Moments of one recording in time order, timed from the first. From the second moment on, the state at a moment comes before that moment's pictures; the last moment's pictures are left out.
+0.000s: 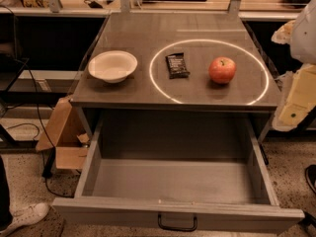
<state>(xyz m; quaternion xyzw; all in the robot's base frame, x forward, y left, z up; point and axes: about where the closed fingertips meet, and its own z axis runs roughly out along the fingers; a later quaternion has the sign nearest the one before) 0.438 -0.217 0.976 -0.60 0.78 -0.03 0.16</state>
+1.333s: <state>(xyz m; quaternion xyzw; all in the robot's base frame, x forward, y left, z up) 0.438 -0.217 0.976 -0.60 0.78 -0.03 0.16</state>
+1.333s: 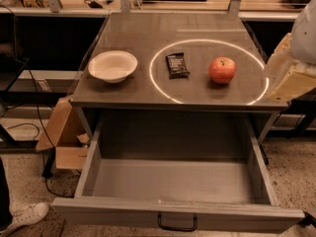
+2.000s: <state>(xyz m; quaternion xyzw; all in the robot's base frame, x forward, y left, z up) 0.427 -0.241 0.974 -0.56 0.81 -0.09 0.16</state>
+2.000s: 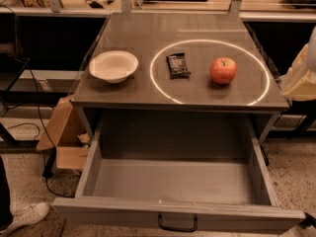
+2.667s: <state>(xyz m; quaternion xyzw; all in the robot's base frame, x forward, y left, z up) 0.364 -0.281 0.929 -0.54 0.83 -0.10 0.10</state>
